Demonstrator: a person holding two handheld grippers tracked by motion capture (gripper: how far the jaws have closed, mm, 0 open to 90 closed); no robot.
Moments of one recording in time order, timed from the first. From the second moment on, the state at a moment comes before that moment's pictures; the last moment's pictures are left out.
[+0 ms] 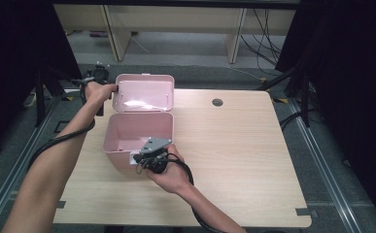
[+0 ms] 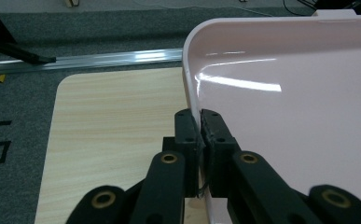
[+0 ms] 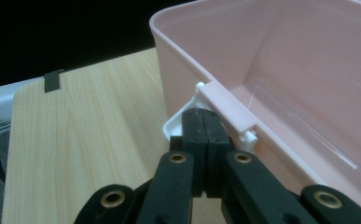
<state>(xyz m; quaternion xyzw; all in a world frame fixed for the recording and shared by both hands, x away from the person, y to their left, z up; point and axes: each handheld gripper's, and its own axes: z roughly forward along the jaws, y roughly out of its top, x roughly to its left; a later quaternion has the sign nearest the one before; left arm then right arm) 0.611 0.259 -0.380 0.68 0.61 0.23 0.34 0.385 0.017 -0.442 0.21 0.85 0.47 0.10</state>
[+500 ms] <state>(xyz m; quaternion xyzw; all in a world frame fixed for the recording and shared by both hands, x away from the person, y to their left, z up) 0.595 0.264 -0.364 0.66 0.60 0.23 0.38 0.384 0.017 -0.441 0.22 0.85 0.47 0.10</state>
